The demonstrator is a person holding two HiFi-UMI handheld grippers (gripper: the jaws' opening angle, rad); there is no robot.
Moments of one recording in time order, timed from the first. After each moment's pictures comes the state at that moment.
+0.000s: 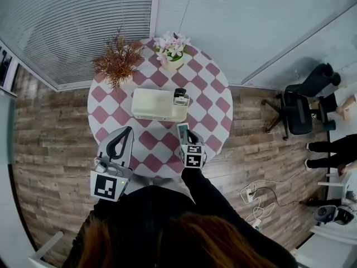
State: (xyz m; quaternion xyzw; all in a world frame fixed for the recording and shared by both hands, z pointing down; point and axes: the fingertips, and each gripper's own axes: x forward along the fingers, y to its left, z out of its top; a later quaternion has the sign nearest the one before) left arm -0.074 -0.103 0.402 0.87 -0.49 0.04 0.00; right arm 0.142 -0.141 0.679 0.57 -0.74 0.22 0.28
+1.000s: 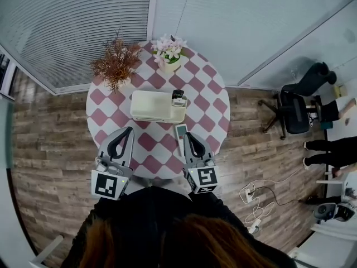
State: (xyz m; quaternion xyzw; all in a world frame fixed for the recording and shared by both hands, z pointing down) left arm -0.074 -0.103 0.403 0.88 -0.48 0.03 0.00; right arm 0.101 -0.106 0.486 0.53 -0.84 0.08 0.10
